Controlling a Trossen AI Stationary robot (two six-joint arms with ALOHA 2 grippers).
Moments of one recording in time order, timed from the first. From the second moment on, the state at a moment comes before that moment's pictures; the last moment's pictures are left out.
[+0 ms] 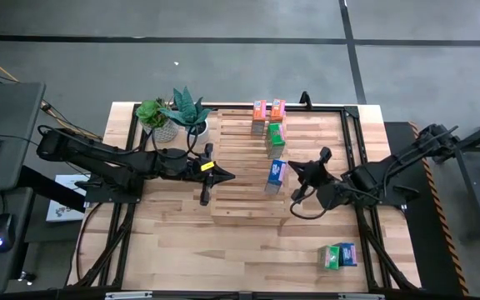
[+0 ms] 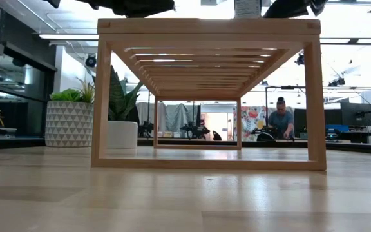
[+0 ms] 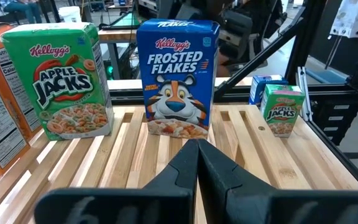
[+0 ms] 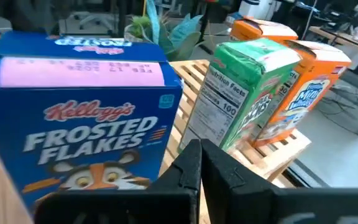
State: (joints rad) left arm -0.13 1.23 0.75 0.28 -0.12 0.01; right arm 0.48 1.13 0.87 -0.38 1.06 0.36
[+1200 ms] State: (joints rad) left arm -0.13 1.23 0.75 0.28 -0.12 0.01; right arm 0.49 1.21 0.87 -0.14 0.64 0.31
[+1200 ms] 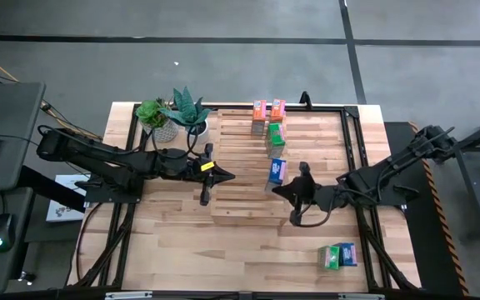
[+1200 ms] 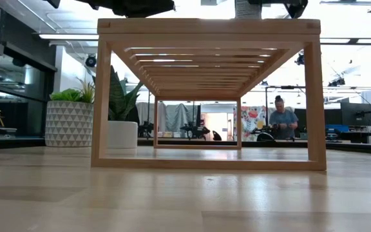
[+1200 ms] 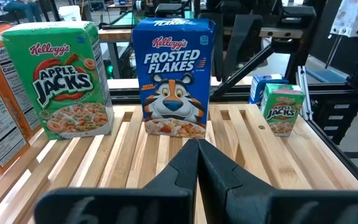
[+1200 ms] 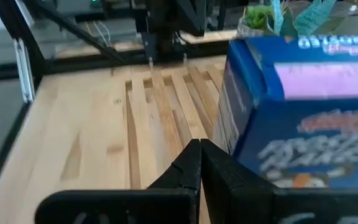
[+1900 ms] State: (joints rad) left arm -0.13 1.23 0.75 0.28 -0.12 0.01; right arm 0.54 1.21 0.93 -0.35 0.66 0.45
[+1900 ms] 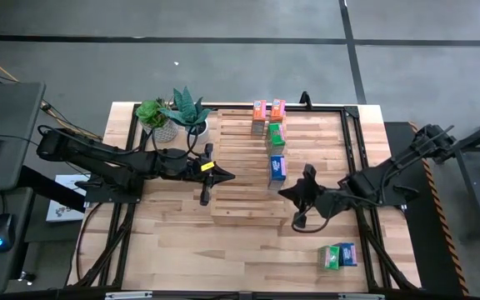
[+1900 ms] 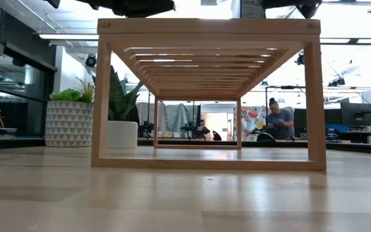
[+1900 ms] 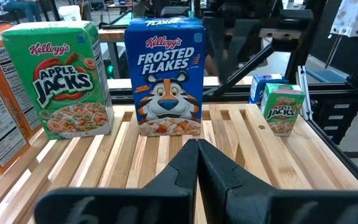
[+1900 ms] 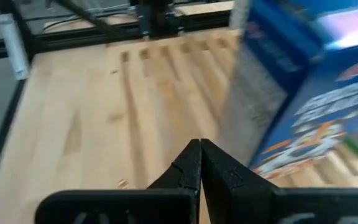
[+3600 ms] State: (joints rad) left arm -0.13 1.23 0.75 0.27 -0.12 0.01; right arm 0.94 1.22 1.07 -1.20 0.05 2.28
